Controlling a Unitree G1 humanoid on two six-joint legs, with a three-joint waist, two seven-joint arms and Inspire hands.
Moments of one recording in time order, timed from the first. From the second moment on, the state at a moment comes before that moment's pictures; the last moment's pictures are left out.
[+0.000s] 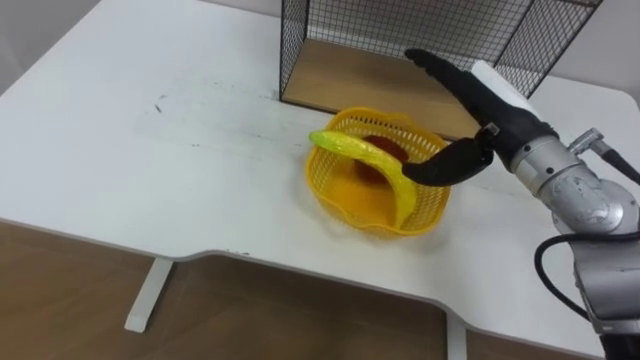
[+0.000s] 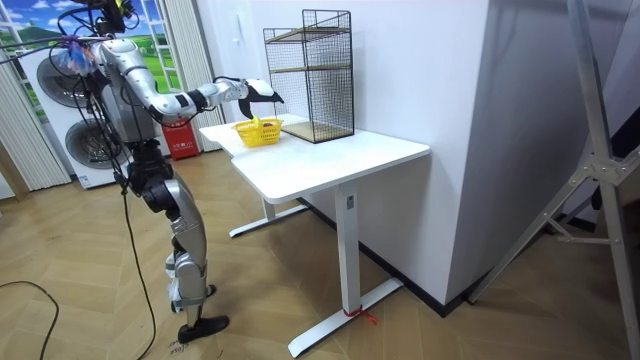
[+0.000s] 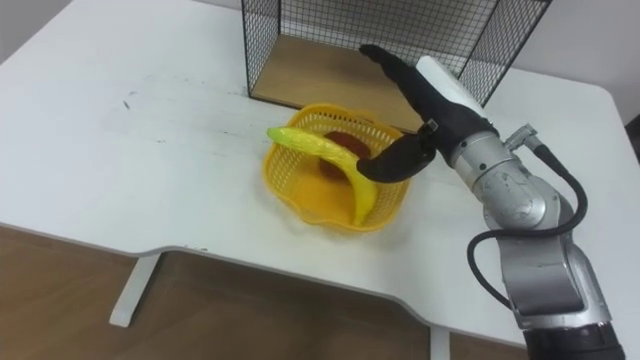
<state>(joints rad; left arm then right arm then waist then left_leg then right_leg) 0.20 0.24 0.11 0.94 0.40 0.10 0.00 -0.21 -0.48 0.02 -0.09 -0.32 0.09 0.36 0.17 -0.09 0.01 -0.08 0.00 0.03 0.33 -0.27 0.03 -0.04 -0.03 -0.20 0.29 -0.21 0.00</state>
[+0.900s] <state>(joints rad) 0.28 0.22 0.33 1.03 0.03 0.09 0.24 0.04 -0.41 -0.15 -0.10 -0.04 0.09 0.07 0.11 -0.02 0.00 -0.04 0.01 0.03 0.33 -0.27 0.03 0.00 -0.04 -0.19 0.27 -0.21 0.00</state>
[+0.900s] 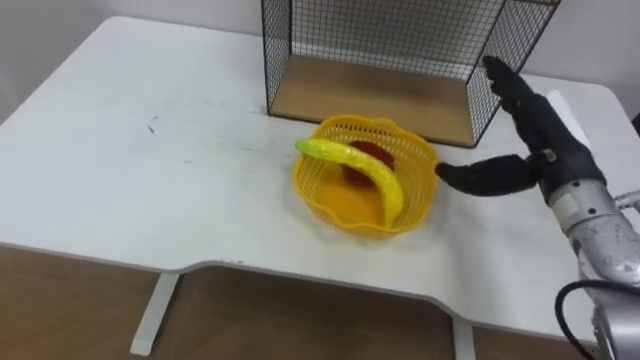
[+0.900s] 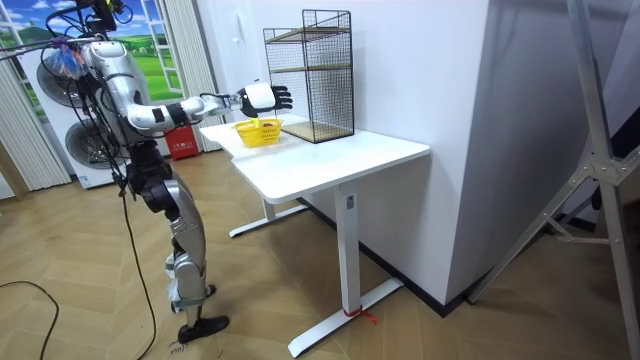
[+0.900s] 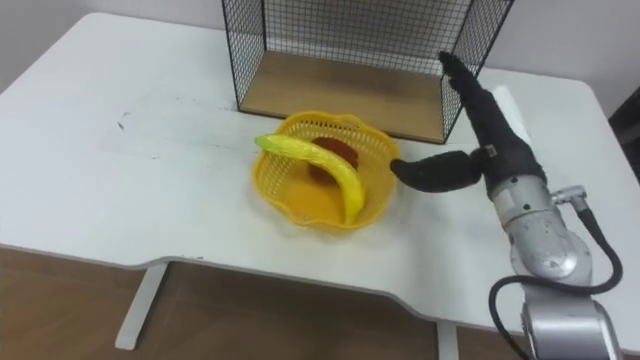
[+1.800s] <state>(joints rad) 0.26 0.21 0.67 0.12 -0.32 -0.01 0.95 0.23 -0.33 -0.29 -0.06 0.07 0.09 -0.24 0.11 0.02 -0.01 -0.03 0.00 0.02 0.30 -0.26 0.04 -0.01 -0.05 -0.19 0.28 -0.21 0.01</state>
